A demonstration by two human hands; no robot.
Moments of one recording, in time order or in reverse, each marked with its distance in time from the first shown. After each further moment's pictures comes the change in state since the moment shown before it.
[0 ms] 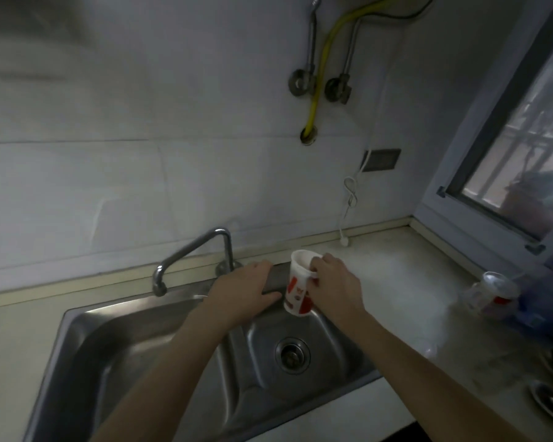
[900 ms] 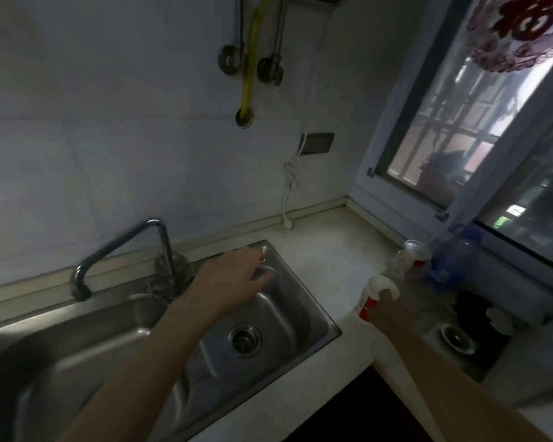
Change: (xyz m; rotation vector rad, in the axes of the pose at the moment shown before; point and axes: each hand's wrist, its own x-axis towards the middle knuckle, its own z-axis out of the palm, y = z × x) left_hand 0.013 0.058 0.009 -0.024 0.050 0.261; right_hand -0.090 0.268 0.063 -0.462 0.068 0.411
